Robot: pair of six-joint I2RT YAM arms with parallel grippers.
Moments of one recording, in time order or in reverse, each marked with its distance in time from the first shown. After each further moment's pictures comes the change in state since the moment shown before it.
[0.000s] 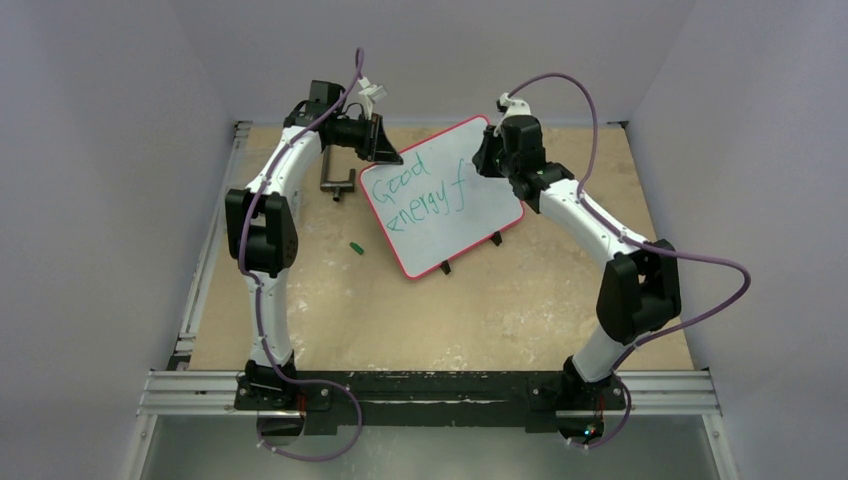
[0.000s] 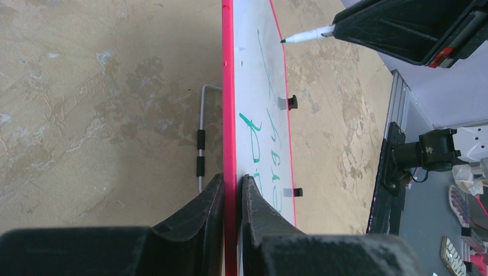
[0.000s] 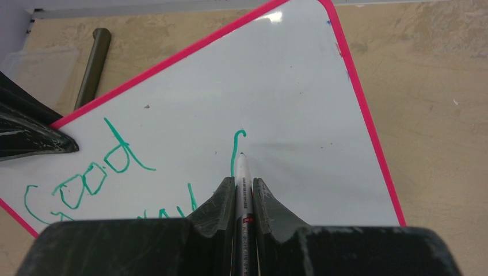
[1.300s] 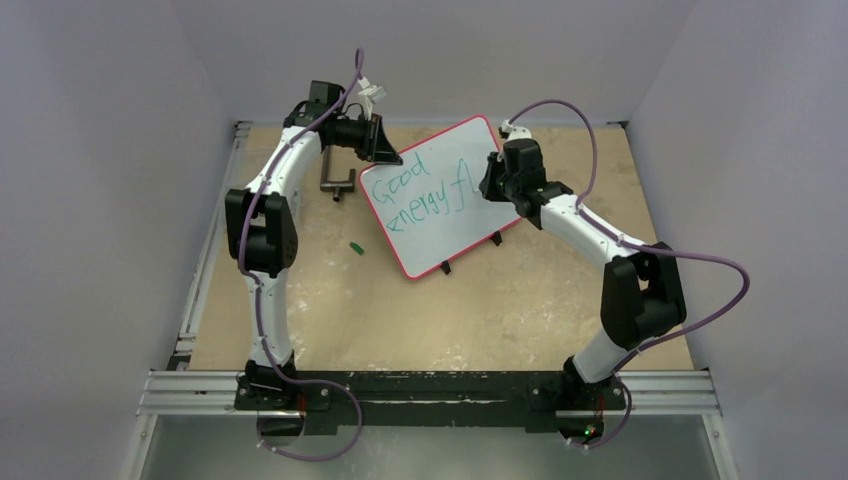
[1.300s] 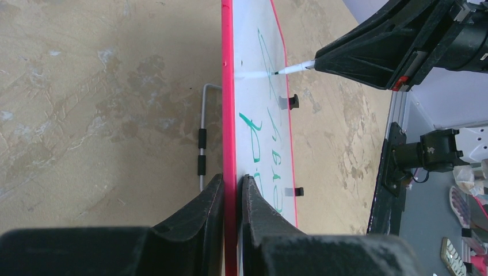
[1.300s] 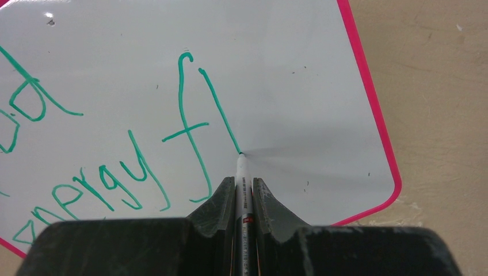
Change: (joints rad) left arm 0.000 -0.001 -0.003 0.000 -0.005 0.000; right arm -0.010 -0.035 -0.166 0.015 0.003 0.004
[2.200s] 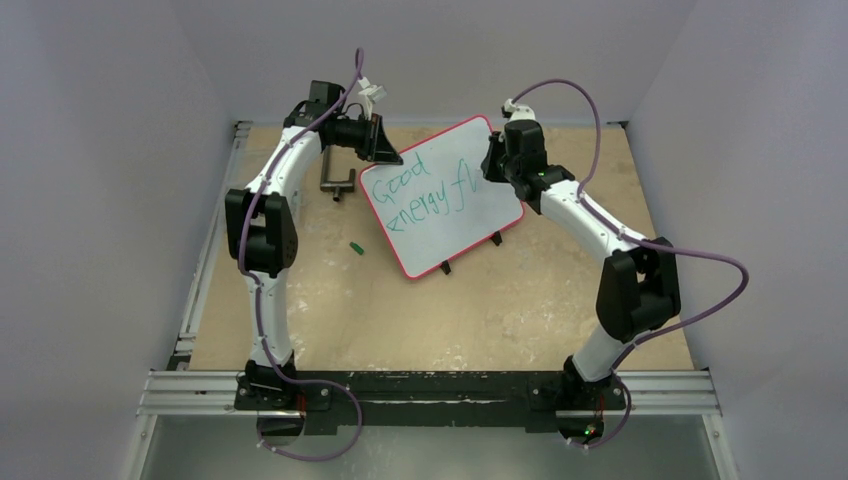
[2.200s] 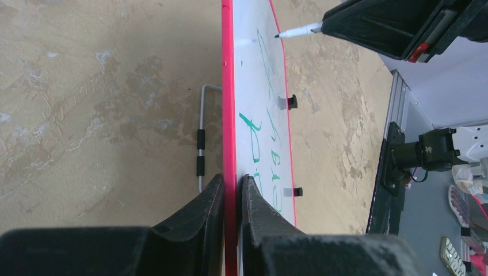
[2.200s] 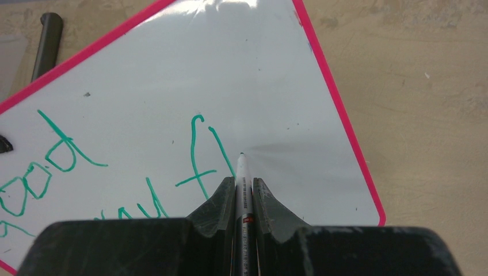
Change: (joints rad) left arm 0.000 0.000 0.000 0.001 0.005 0.000; right arm -0.008 0.045 0.135 -0.037 0.048 -0.011
